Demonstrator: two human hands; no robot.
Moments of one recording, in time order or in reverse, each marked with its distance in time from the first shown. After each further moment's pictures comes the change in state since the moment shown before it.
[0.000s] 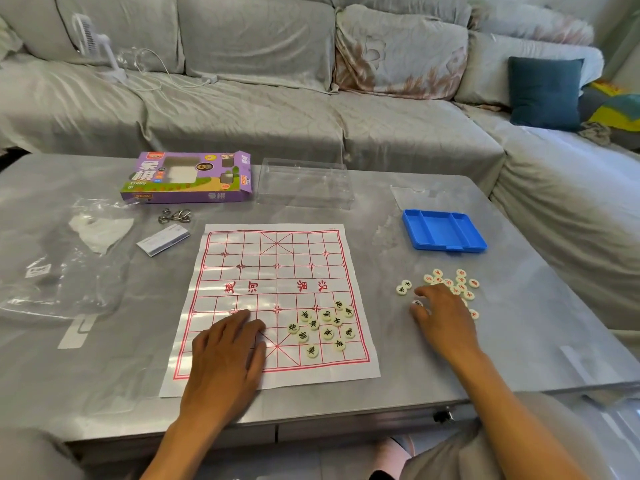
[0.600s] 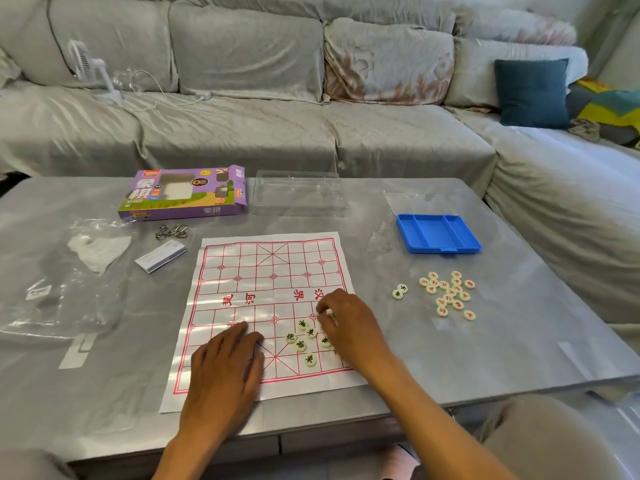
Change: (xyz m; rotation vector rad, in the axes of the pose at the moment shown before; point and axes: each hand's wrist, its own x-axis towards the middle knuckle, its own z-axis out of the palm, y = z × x) left_hand -0.001 0.000 -0.001 0.022 -0.016 0.002; right_hand -0.028 -0.116 0.027 0.225 -0.176 -0.368
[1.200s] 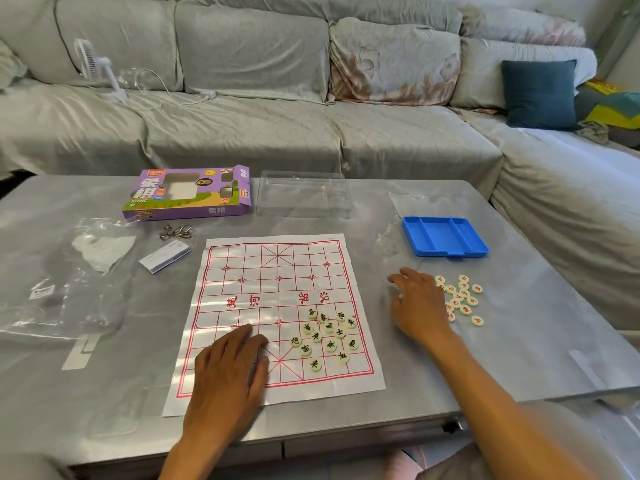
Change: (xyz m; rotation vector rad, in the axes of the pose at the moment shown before) left_hand 0.000 -0.001 0.001 0.001 0.039 0.016; right_hand 0.023 0.083 -0.044 -0.328 0.083 0.292
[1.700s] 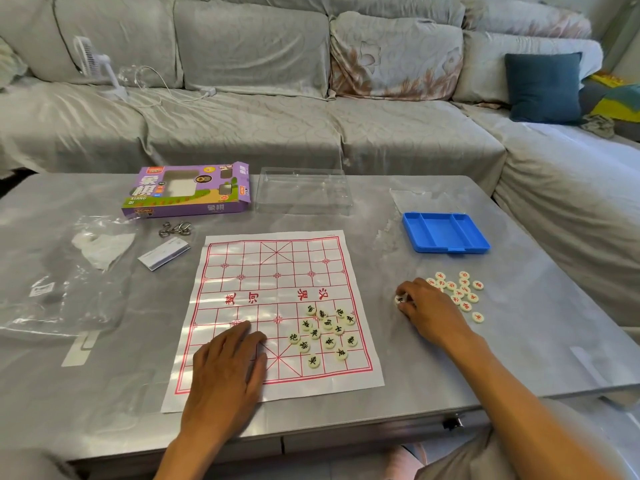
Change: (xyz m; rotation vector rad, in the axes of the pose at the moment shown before) left_hand 0.000 -0.001 0.001 0.015 -0.014 0.003; right_hand 0.001 0.034 0.001 0.036 -0.179 -0.062
